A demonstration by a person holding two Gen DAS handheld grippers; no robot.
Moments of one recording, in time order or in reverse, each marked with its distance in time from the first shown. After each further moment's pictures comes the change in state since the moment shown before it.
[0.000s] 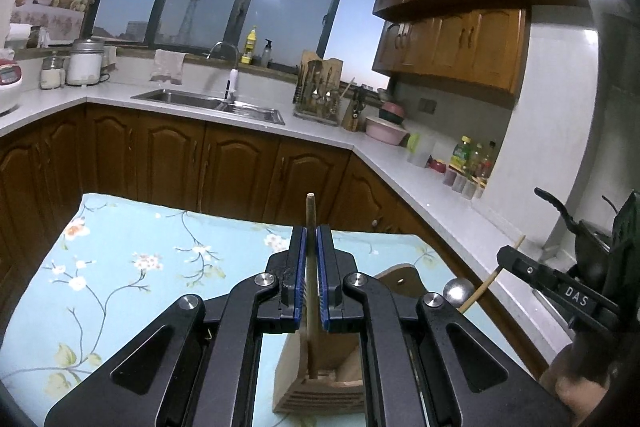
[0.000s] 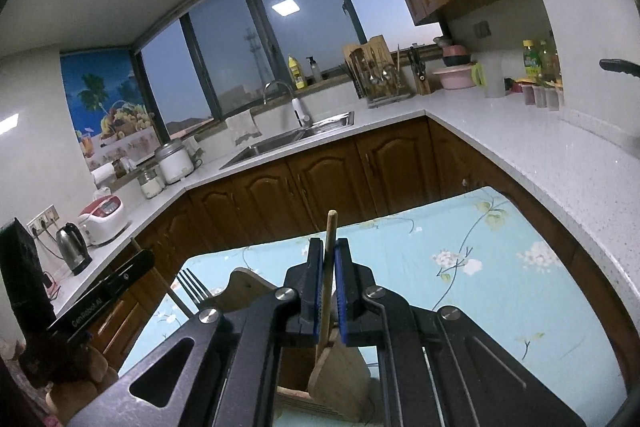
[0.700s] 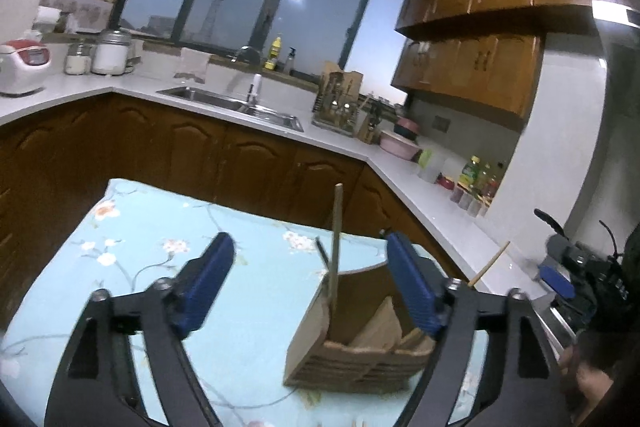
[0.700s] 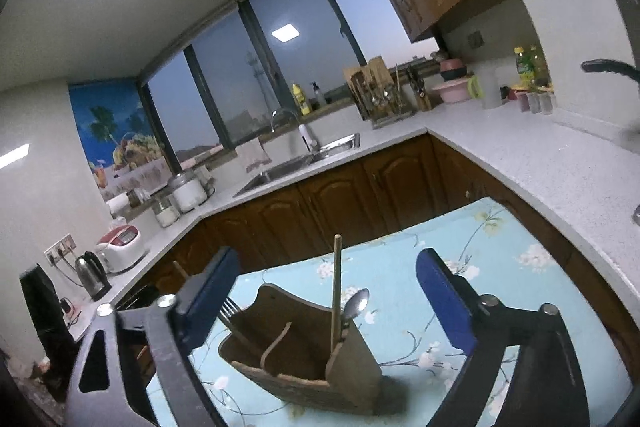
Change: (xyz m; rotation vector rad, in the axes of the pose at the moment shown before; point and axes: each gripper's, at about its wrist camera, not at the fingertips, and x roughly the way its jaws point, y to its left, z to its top) left arm -0.057 0.020 -0.009 -0.089 -0.034 0.055; right arm -0.055 -0.009 -0.001 0.058 -0.097 0.043
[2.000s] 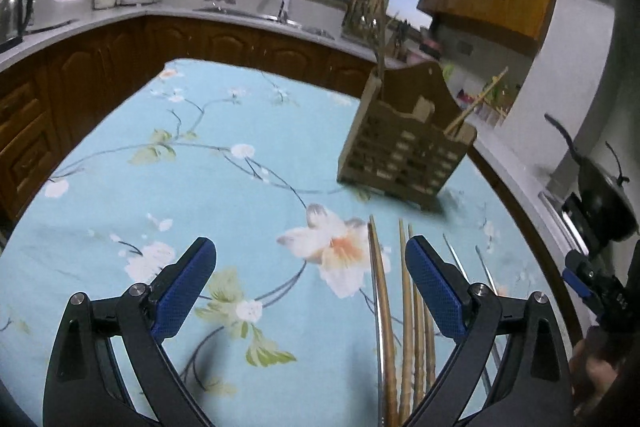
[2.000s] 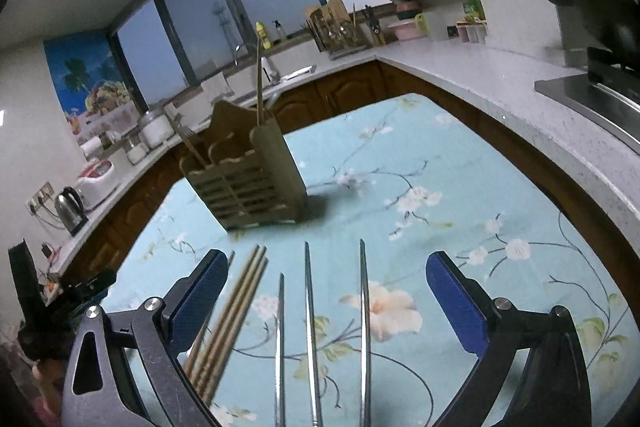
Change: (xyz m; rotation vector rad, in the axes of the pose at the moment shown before) left arm -0.096 0.034 -0.144 -0.001 0.301 0.082; right arm -0.115 -0.044 -0.136 -0.004 0.234 -0.143
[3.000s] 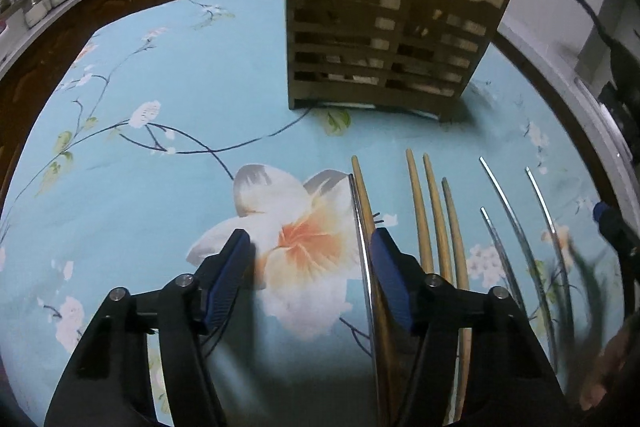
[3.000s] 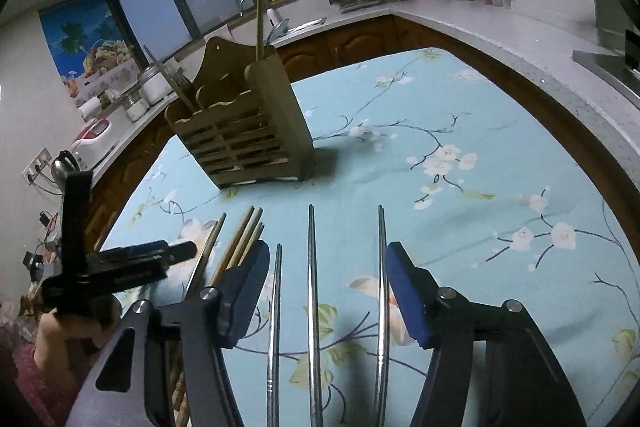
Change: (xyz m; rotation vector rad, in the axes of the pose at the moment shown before) left arm 0.124 -0.063 0.007 0.265 0.365 0.070; right arm 0.050 0.008 -0.004 -0.027 0.157 0.026
